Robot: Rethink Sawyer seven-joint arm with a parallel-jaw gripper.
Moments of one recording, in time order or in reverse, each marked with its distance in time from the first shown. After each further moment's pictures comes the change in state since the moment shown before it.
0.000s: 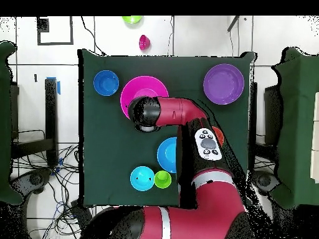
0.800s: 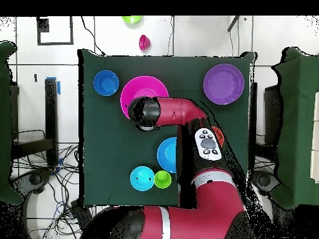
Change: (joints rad) arm 0.000 0.002 0.000 0.000 0.000 -0.036 0.000
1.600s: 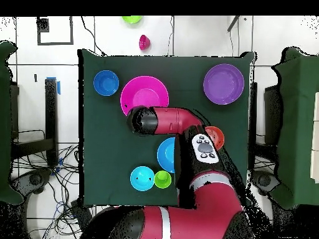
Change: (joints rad) arm 0.000 -0.001 0.000 0.090 0.000 -0.224 0.000
